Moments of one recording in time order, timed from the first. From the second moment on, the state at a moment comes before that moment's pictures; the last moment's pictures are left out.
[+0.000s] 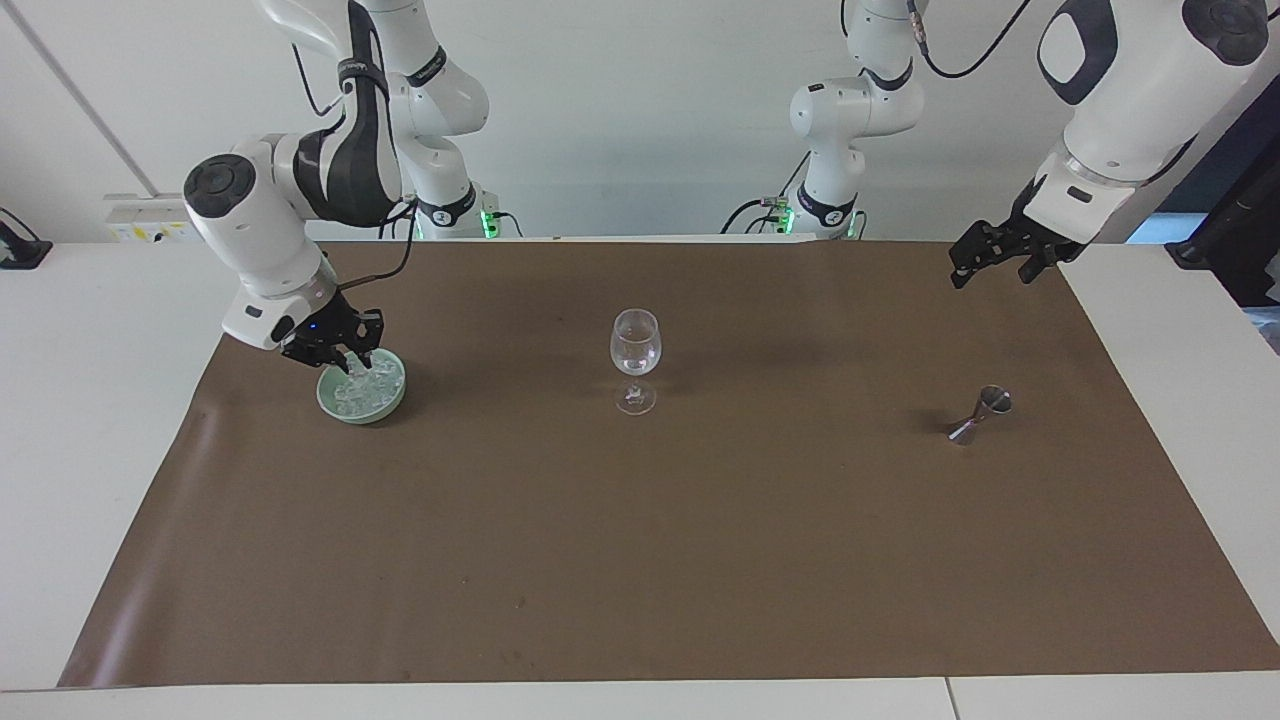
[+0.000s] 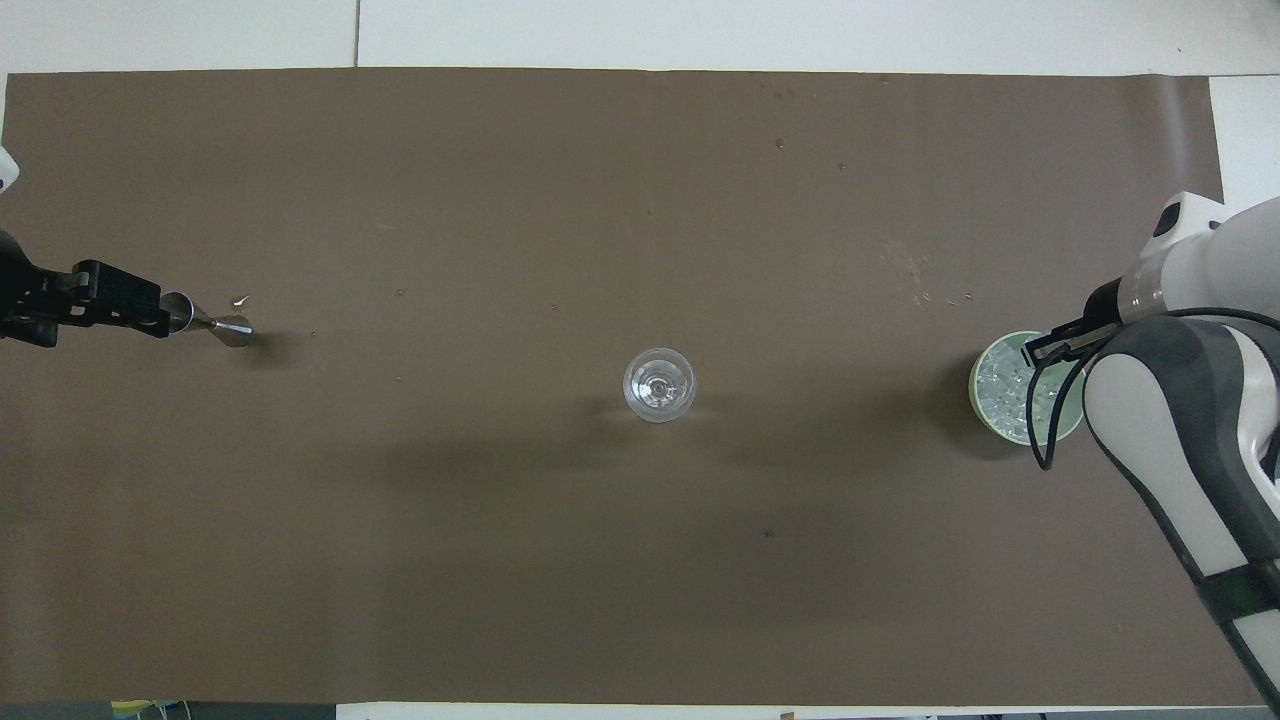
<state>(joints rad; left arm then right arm) 0.05 0.00 -0.10 -1.61 -0.02 1.50 -0.04 0.05 -0.01 -0.04 -1.98 0.01 1.90 -0.29</state>
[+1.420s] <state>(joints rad) 0.05 -0.01 -0.10 -1.62 -0.02 1.55 -0.02 0.65 0.18 -0.03 -1.61 0.05 1.87 0.62</state>
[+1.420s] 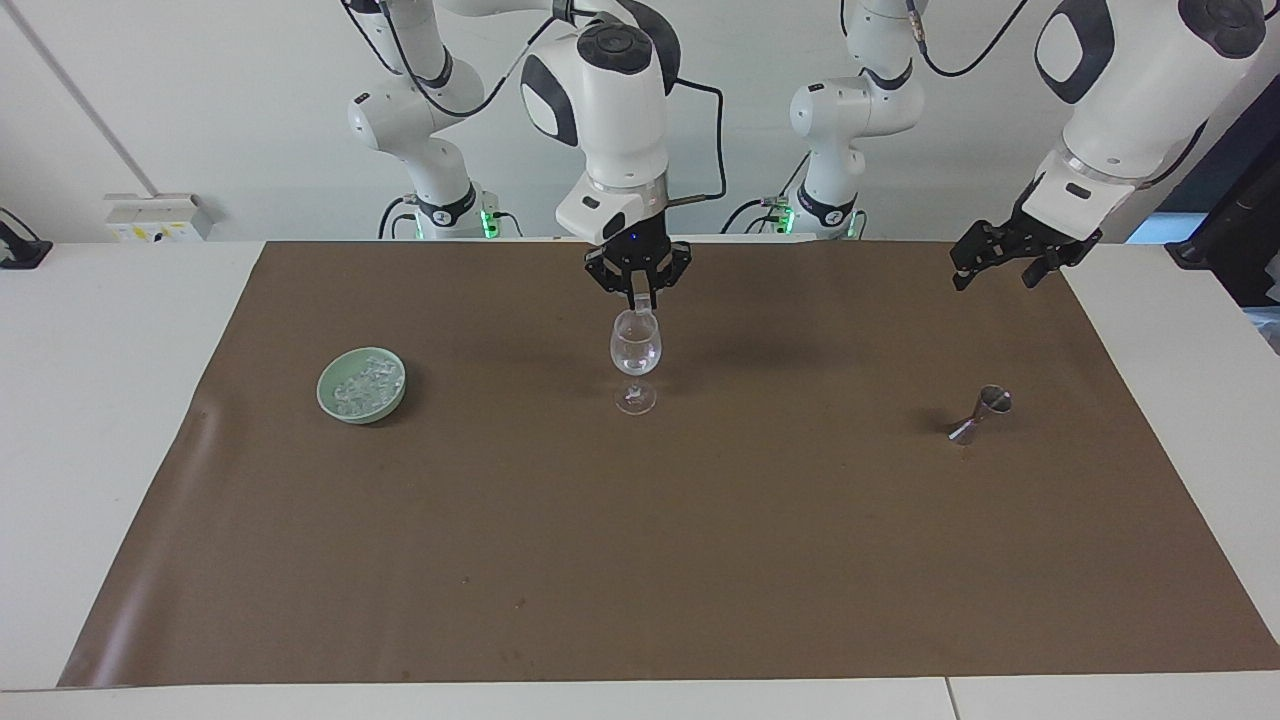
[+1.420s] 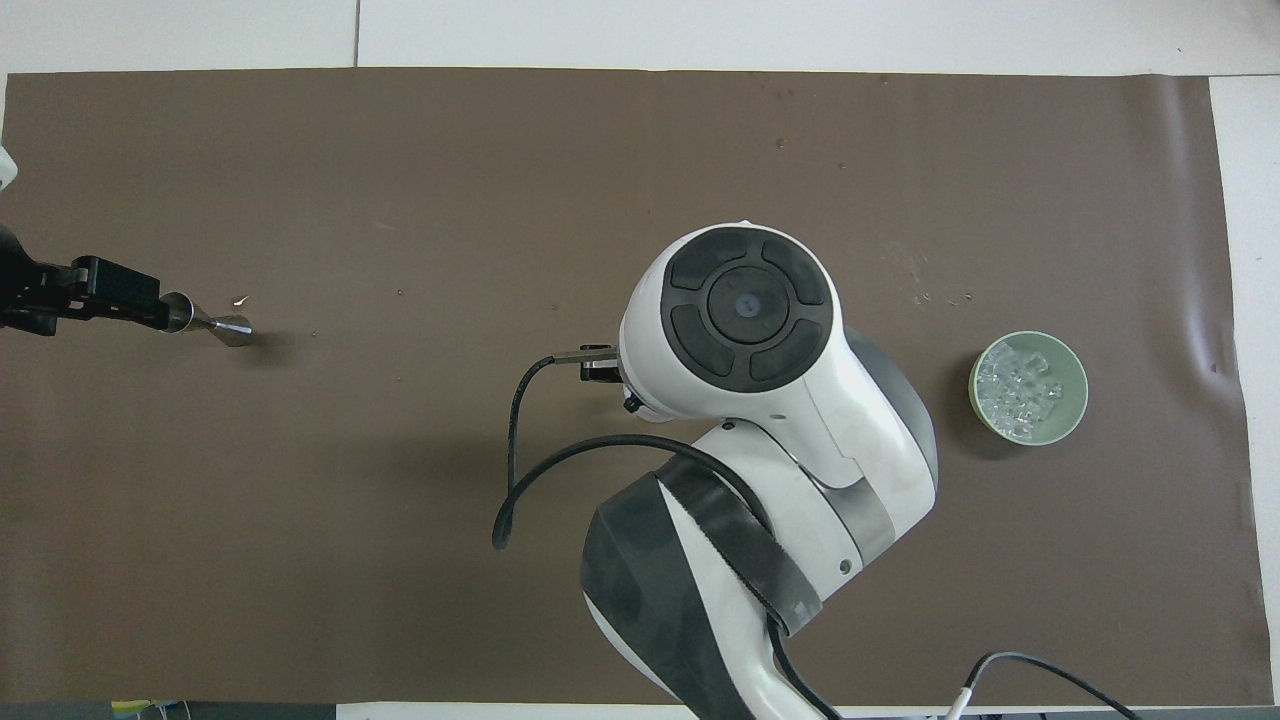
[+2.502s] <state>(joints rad) 0.05 -0.01 -0.10 -1.62 -0.02 1.55 -0.02 0.65 0.13 -0.03 -1.77 0.05 1.98 0.62</state>
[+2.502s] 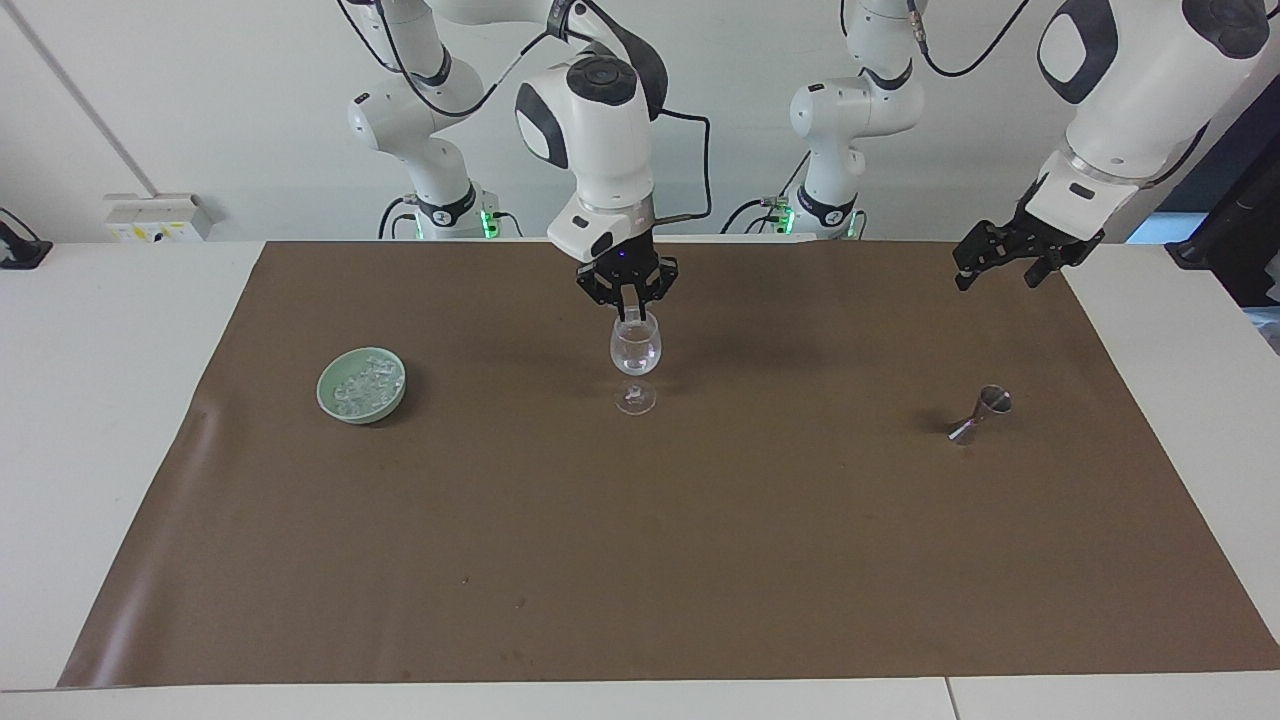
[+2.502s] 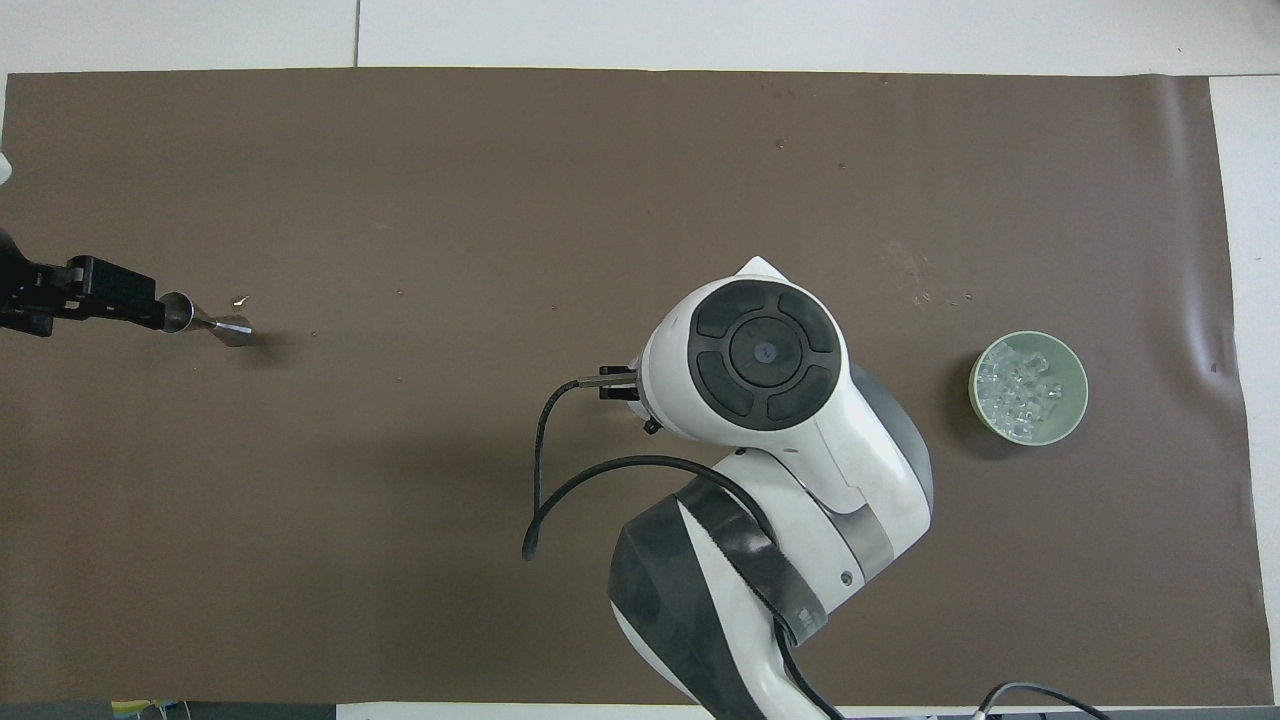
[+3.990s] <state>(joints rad) 0.05 -0.01 -0.10 -1.62 -0.02 1.55 -0.02 0.64 0.11 -0.04 -1.67 0.05 1.88 0.60</state>
